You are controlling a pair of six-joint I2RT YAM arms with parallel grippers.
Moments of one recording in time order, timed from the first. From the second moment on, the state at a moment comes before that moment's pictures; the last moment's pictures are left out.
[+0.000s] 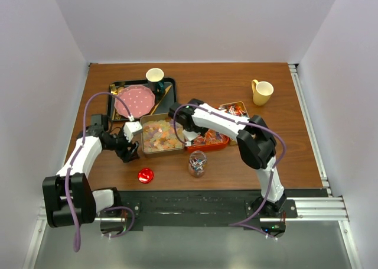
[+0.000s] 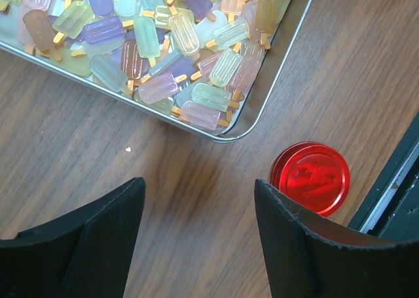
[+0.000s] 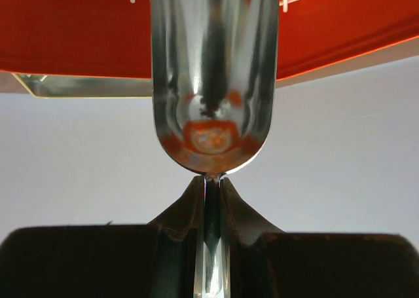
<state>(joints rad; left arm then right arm) 0.13 1.20 0.68 -0.73 0.71 0.93 0.88 2.11 1.74 -1.26 0.79 -1.33</state>
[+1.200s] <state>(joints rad) 0.13 1.29 0.71 -0.71 0.75 0.90 0.85 2.13 1.71 -1.21 0.59 -1.33</state>
